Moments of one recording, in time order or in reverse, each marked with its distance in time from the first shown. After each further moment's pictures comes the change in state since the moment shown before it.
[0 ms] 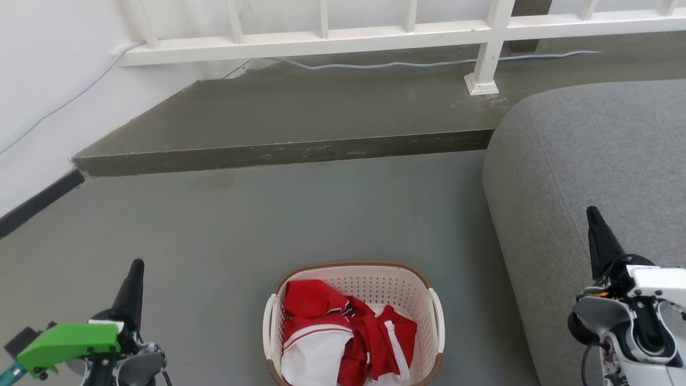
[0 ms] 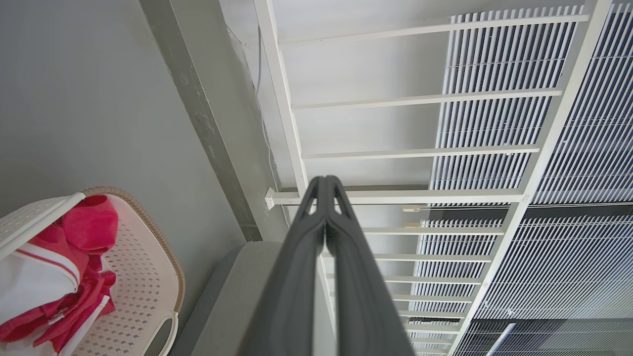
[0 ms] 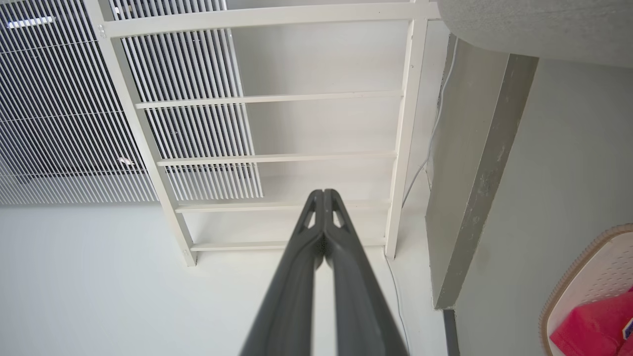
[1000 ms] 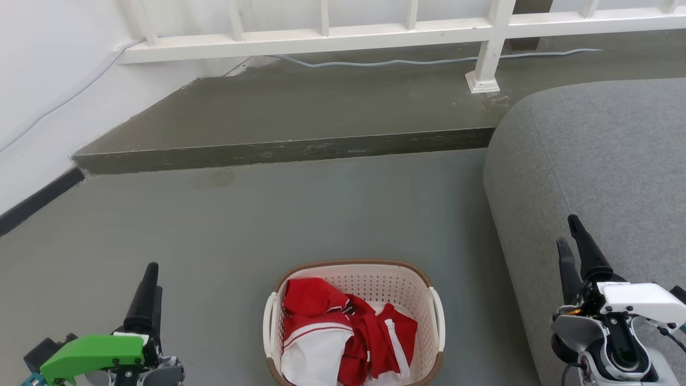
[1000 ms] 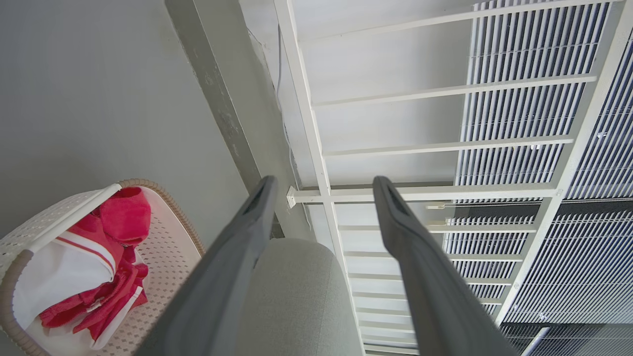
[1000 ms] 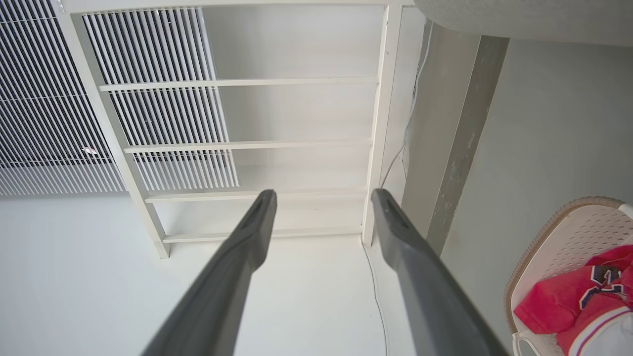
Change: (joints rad) left arm 0.045 -0.020 -0.058 -0.008 0.061 0.002 -0.075; right arm 0.052 0.022 0.082 -0.012 -0.039 -0.006 -0.063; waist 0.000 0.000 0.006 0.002
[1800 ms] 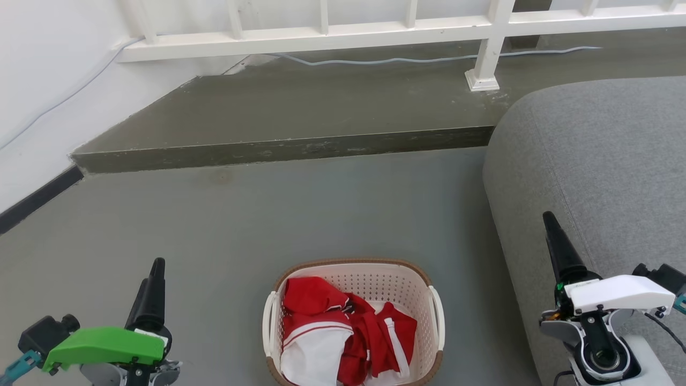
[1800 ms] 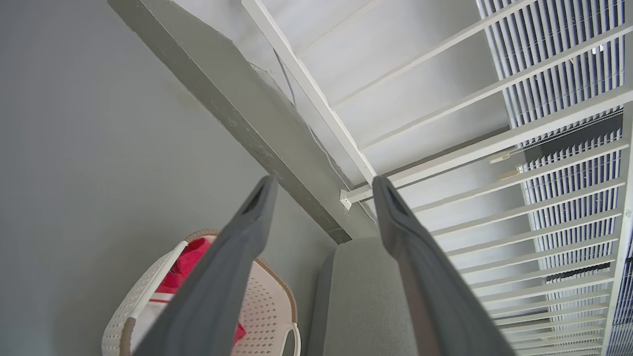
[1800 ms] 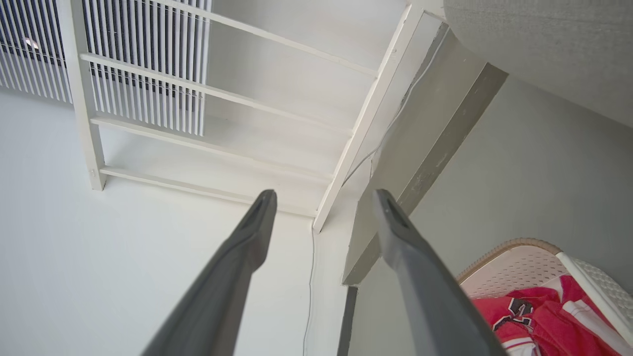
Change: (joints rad) left arm -0.001 0.070 -0.090 -0.025 0.313 0.000 -0.093; right arm -0.002 -0.073 0.153 -0.020 -0.230 0.001 -0.096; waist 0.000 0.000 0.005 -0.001
